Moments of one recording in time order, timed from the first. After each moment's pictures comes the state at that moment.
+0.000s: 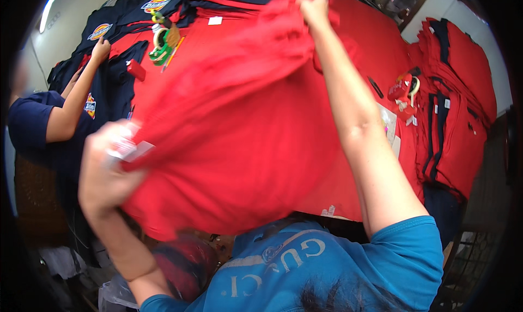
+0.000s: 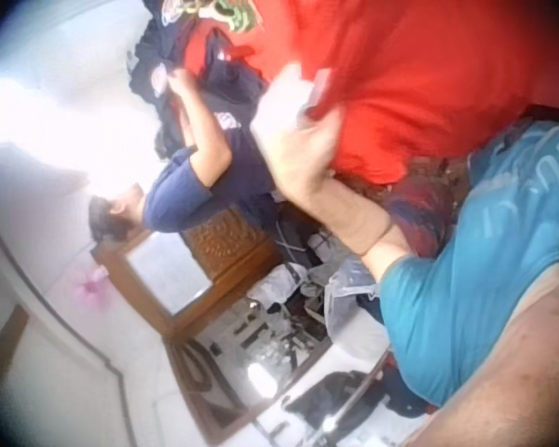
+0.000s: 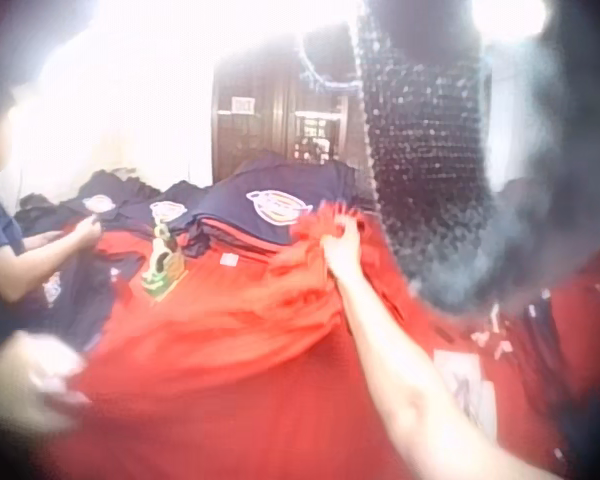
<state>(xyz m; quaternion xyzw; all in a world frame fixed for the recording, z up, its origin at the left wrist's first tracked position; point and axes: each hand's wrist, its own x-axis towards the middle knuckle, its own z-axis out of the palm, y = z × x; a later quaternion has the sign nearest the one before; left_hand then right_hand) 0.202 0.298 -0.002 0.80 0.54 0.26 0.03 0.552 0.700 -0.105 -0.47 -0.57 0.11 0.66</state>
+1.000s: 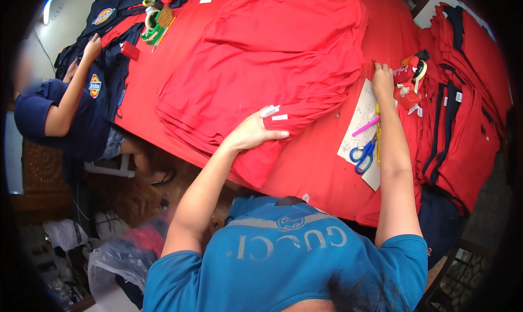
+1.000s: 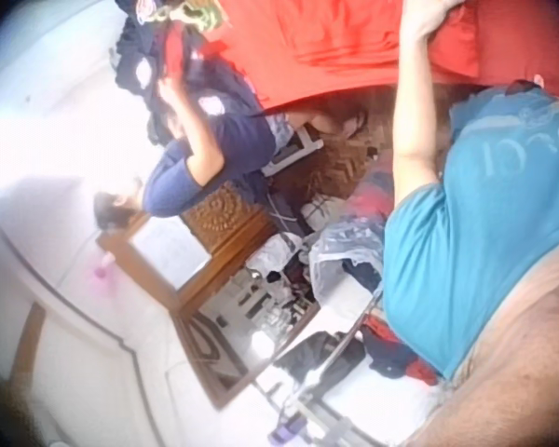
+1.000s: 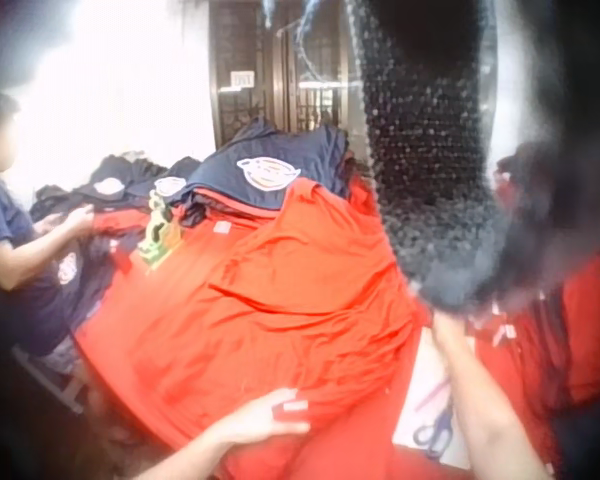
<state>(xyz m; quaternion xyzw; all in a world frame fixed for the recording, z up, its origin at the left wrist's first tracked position) 0.446 0.373 -0.217 0.61 0.55 0.21 0.54 0.863 0.561 -0.284 -0.69 -0.69 -0.16 0.16</state>
